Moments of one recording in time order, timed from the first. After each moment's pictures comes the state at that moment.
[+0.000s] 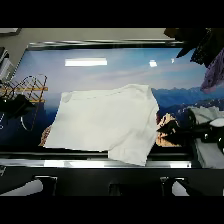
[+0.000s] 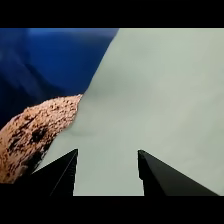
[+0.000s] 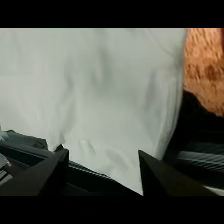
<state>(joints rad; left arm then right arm) 0.47 -1.32 1.23 1.08 -1.41 -1.52 -0.45 -1.11 0.62 -0.81 1.39 1.39</state>
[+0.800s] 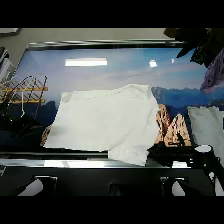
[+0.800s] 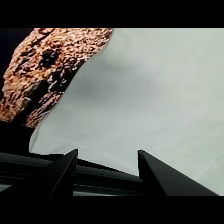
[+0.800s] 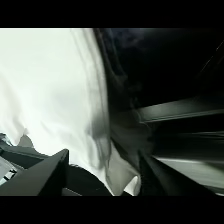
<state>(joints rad) 0.49 -1.13 0.94 1.13 -1.41 -1.52 -0.45 -0.95 0.23 -0.76 1.25 1.41</state>
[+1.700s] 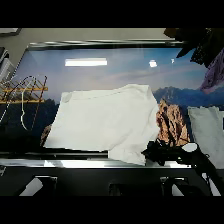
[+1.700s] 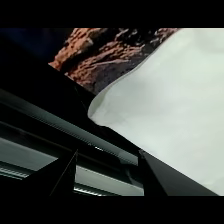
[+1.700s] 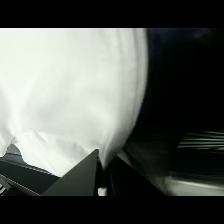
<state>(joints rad) 0.72 -1.04 0.66 1.15 -1.39 -1.51 -0.14 -0.94 0.22 -0.69 1.06 1.53</state>
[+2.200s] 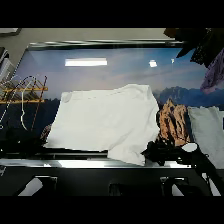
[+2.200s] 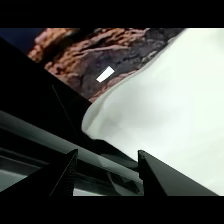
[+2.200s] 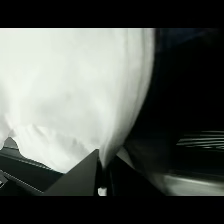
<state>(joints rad) 0.74 -1.06 0.52 1.02 -1.26 -1.42 -0.14 -0.94 0.22 -0.69 1.07 1.50</state>
